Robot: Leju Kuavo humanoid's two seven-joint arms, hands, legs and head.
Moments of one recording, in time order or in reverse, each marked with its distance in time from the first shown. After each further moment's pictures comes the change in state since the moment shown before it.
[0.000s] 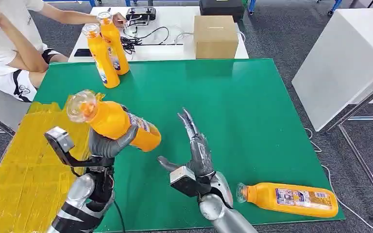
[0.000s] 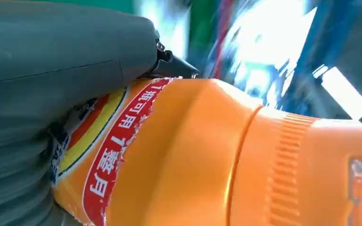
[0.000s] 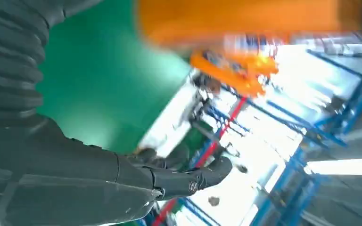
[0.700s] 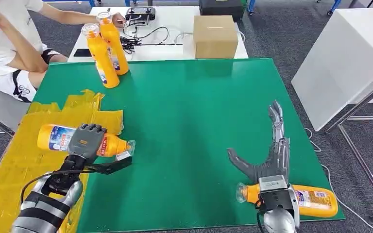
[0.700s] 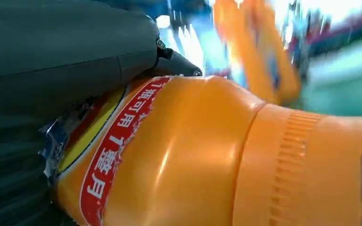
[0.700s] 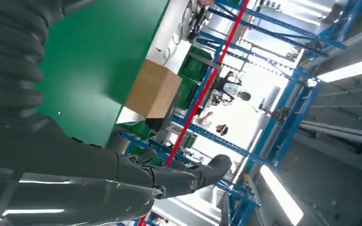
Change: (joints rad) left arm -0.086 0.249 0.061 0.289 -1.650 -0.135 0.575; right arm 0.287 -0.114 -0.389 -0.570 -0.059 0.207 0.055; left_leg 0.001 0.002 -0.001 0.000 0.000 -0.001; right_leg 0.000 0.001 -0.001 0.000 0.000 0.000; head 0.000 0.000
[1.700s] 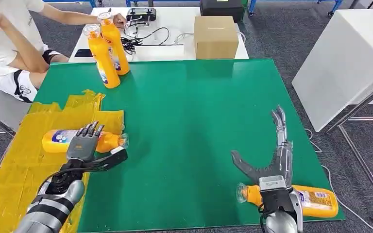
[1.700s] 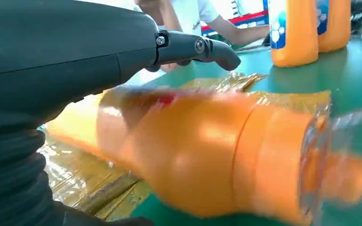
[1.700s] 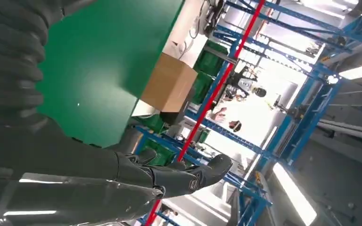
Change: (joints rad) left arm -0.023 -0.056 0.075 0.213 0.263 0.147 -0.036; right arm 0.031 0.009 -0.036 -0.002 0.050 0.003 0.022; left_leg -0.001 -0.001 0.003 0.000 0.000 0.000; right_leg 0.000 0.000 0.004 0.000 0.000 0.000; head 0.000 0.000
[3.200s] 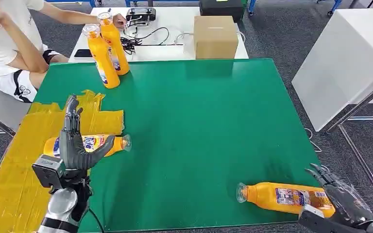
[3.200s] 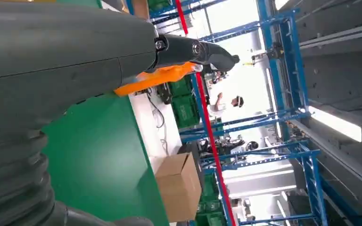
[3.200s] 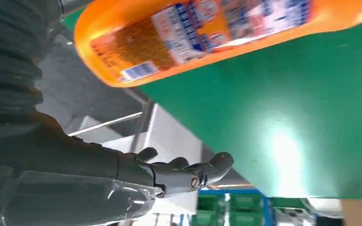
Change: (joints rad) left arm 0.234 -0.172 0.082 -0.550 1.126 -0.026 -0.640; right arm 0.407 -0.698 -0.281 0.011 0.173 0.348 0.319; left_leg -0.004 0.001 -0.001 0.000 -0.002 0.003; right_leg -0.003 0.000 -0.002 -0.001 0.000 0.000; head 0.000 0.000
